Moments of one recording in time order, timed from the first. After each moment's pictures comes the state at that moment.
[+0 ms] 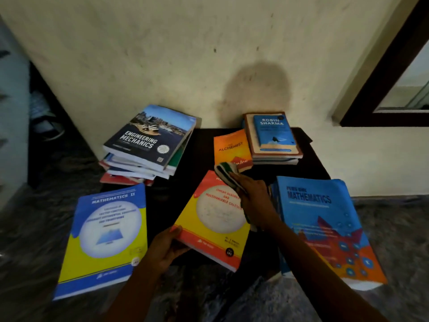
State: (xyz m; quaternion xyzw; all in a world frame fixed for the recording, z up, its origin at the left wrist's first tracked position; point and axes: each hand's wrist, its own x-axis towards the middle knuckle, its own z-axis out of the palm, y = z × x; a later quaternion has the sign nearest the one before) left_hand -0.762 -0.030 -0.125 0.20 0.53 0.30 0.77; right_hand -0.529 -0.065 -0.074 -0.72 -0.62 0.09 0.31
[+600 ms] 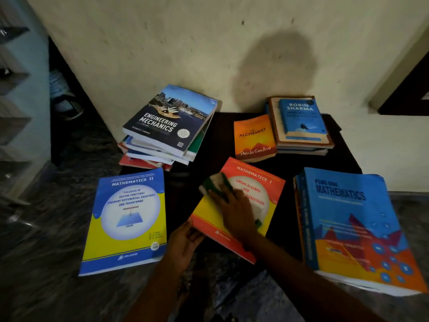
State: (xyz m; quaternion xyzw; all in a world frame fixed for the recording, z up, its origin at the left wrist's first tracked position) left_hand -0.767 -0.037 -0.160 0.08 0.49 0.39 0.77; right_hand -0.604 -0.045 -0.157 -0.71 -0.69 0.03 0.10
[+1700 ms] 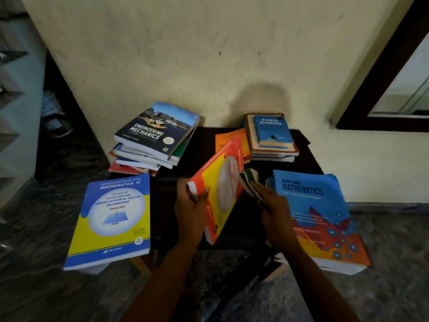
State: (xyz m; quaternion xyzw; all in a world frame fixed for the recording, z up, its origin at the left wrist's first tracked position) left_hand -0.699 -0.079 -0.058 0.53 0.50 0.53 0.43; right_hand -0.528 -0.151 -0.074 -0.70 -0.56 0.05 0.44
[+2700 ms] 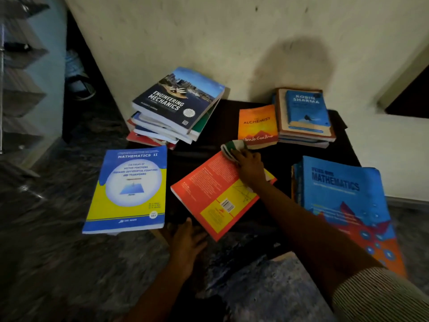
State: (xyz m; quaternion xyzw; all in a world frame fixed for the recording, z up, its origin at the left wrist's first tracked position) left_hand -0.763 -0.116 -0.170 0.15 0.56 0.39 0.71; right_hand -0.551 -0.003 -0.132 -0.77 -0.63 0.07 0.10
